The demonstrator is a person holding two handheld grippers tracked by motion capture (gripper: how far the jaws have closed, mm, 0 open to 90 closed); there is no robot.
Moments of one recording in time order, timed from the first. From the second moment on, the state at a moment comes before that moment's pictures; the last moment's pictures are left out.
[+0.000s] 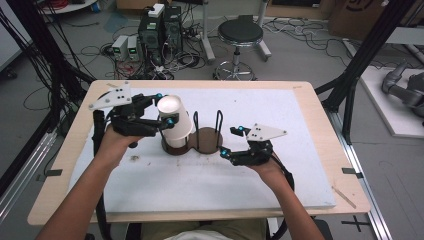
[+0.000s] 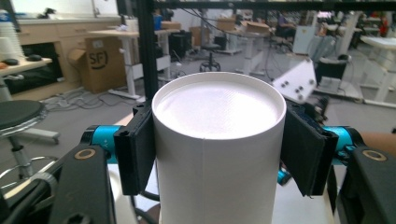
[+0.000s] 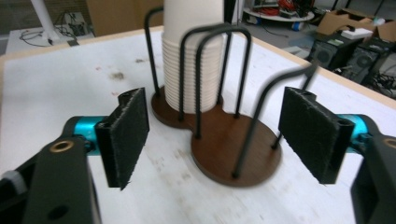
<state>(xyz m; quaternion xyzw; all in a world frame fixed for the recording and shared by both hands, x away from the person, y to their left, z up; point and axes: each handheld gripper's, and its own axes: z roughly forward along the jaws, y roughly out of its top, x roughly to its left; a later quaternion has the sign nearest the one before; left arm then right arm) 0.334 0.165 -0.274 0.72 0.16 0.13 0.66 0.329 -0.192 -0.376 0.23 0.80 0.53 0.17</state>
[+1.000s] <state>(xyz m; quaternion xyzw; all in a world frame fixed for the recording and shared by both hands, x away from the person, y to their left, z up) 0.349 0.112 -0.320 0.75 0.16 0.11 0.63 0.341 -0.234 -0.374 0.21 0.81 0.53 0.15</state>
